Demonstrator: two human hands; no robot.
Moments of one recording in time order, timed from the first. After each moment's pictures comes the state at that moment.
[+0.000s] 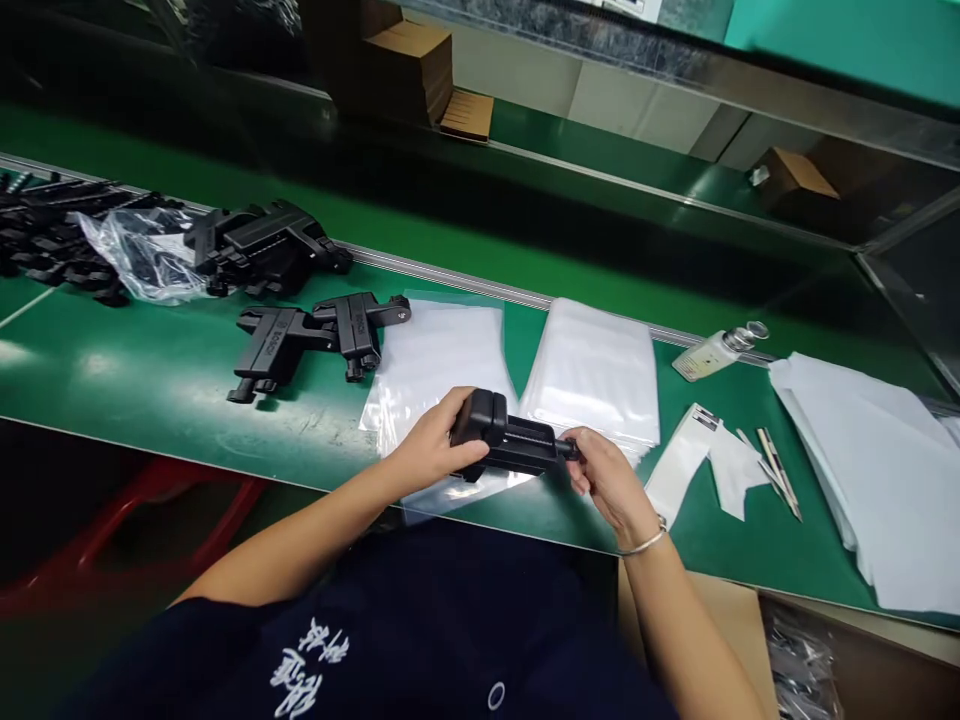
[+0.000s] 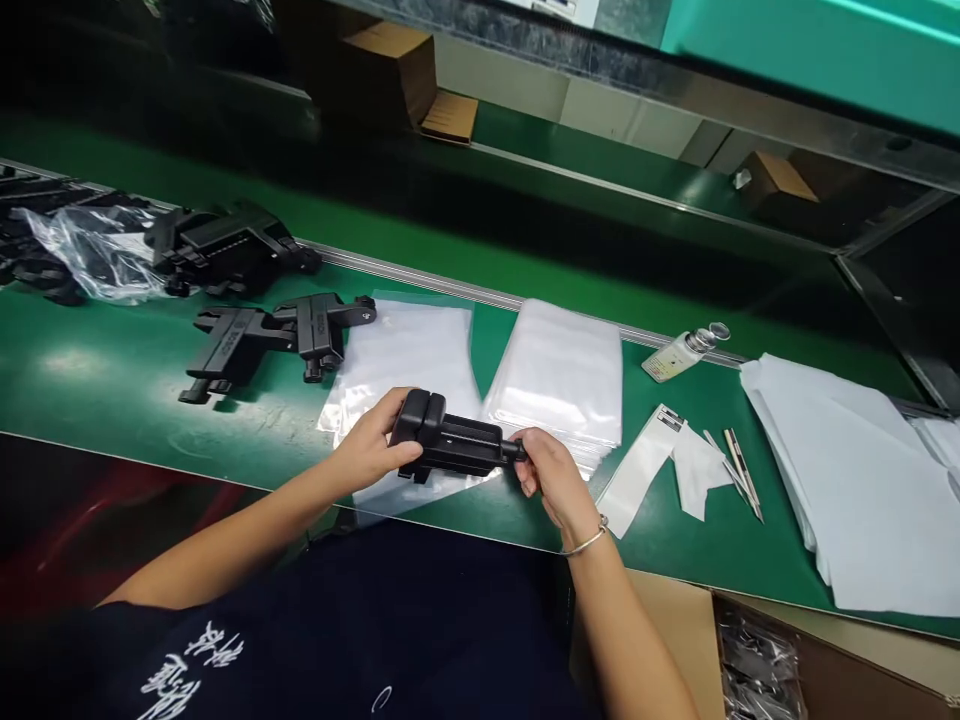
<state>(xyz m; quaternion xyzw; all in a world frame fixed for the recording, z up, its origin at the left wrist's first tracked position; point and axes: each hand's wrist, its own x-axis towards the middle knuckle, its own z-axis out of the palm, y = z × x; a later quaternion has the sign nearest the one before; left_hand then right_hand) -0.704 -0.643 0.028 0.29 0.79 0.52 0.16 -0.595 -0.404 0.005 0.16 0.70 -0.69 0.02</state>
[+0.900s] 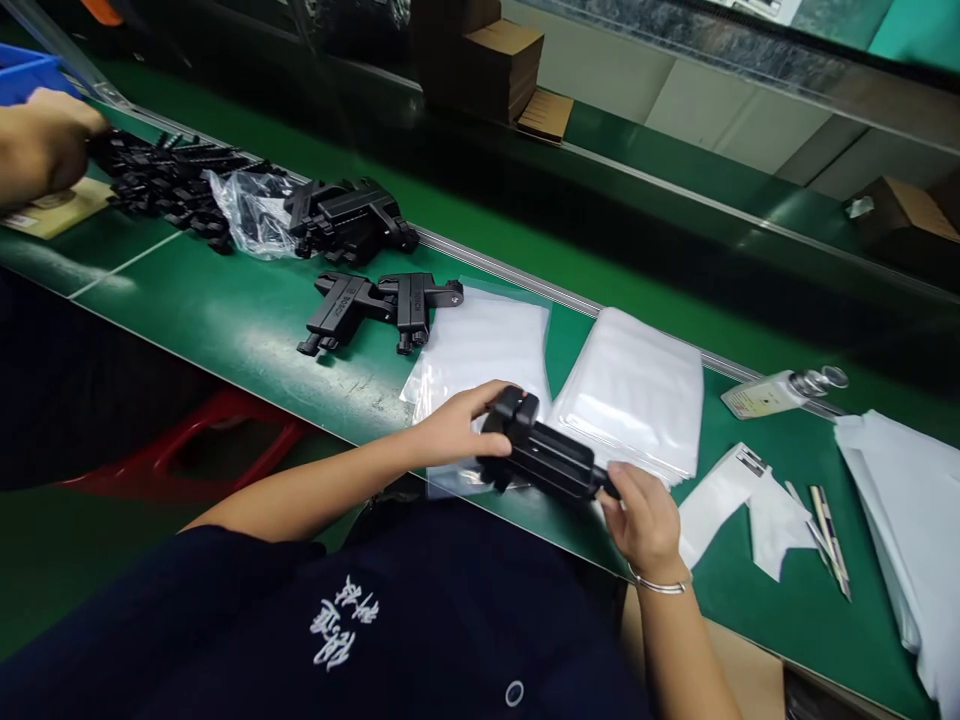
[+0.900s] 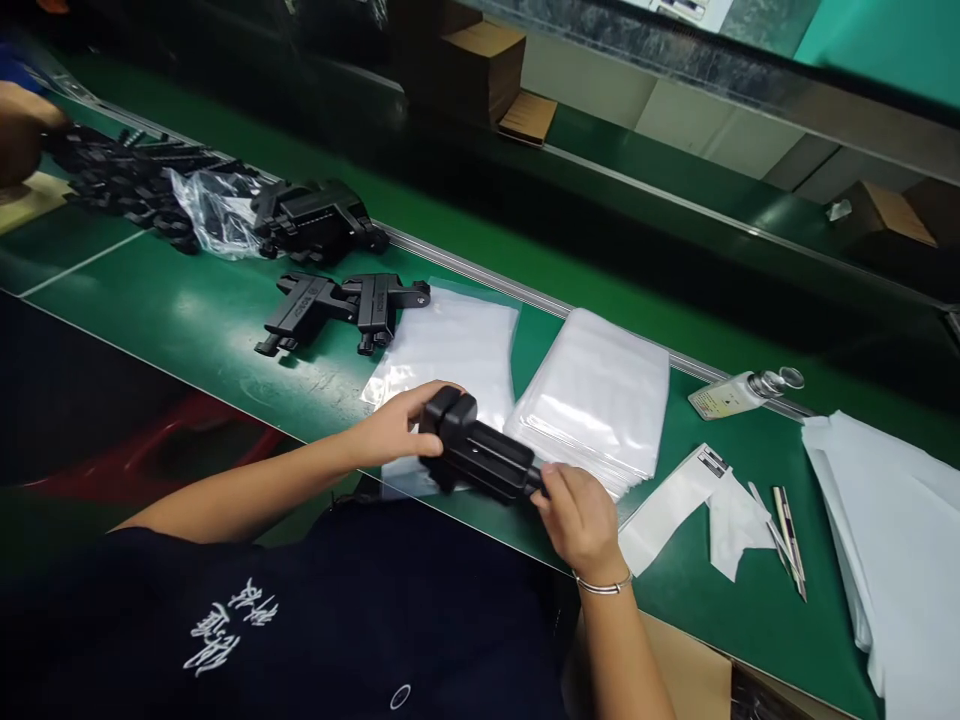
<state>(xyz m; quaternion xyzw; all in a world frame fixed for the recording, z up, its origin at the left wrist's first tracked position) -0.706 -0.654 0.025 0.36 0.73 0.57 0.16 -0.577 -0.393 -0.002 -0.23 0.88 -0.15 -0.38</state>
